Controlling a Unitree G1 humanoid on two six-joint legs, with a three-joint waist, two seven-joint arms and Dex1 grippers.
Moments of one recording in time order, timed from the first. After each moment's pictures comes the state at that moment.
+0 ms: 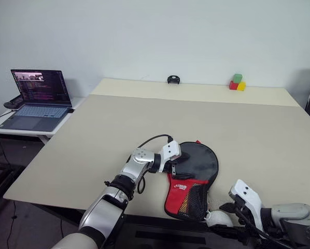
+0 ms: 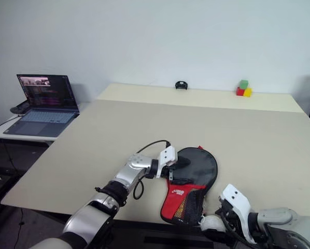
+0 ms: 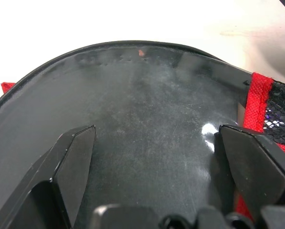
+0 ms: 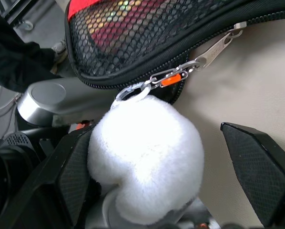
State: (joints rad) left arm -0.78 0.17 -0.33 0.88 -0.04 -0.18 -1.14; right arm 0.14 -0.87 -0.04 -0.78 0.76 1.18 0.59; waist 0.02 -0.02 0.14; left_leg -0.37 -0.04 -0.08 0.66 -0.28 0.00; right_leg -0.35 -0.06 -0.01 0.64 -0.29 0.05
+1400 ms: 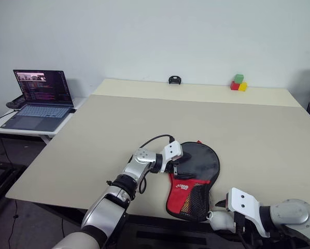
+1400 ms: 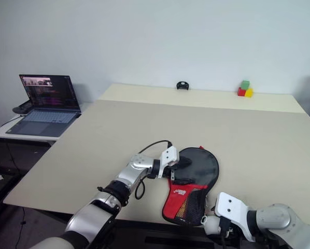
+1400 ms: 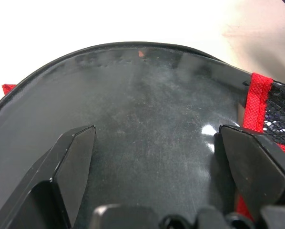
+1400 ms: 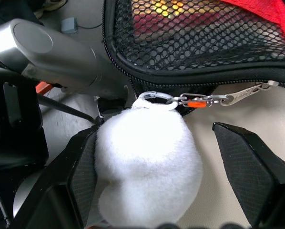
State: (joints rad) left arm -0.80 0.15 -0.33 0.91 -0.03 -0.21 -1.13; right arm 0.18 -1.04 0.16 -0.76 0.35 0.68 0.79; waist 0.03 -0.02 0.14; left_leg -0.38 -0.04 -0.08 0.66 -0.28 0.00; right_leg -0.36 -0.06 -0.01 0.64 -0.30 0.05
